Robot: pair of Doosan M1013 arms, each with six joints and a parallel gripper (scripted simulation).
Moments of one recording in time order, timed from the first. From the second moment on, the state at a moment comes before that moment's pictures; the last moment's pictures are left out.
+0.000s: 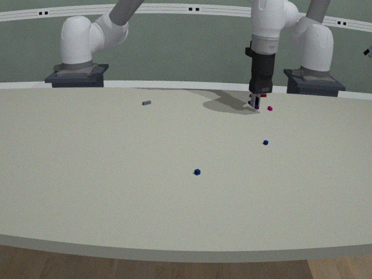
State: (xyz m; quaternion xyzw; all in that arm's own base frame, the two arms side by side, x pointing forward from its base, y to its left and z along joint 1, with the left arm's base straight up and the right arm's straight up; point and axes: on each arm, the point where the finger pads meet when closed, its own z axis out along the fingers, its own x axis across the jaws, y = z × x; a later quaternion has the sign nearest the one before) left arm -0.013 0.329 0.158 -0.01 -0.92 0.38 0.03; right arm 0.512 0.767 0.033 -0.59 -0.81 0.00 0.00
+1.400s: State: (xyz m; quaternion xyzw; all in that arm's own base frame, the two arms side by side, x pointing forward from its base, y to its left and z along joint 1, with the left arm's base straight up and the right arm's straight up) left arm -0.013 0.329 0.158 -0.01 -0.92 0.38 0.03; right arm 0.513 0.767 0.029 -0.59 -0.81 0.00 0.00
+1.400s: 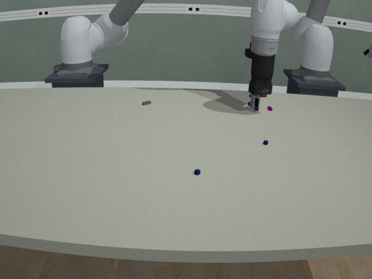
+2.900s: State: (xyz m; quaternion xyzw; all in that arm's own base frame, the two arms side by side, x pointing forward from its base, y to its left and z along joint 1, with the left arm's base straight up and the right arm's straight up) left arm -0.013 0.329 0.158 -0.01 -0.92 0.38 0.03; right arm 0.513 0.767 0.022 -0.59 -0.81 0.00 0.00
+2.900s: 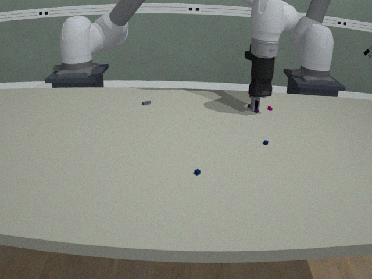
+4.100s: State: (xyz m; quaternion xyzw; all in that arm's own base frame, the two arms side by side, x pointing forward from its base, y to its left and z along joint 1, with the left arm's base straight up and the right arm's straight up) left arm -0.013 0.329 0.158 -0.01 -0.92 0.38 0.03; right arm 0.514 0.768 0.027 -0.59 -0.81 0.00 0.00
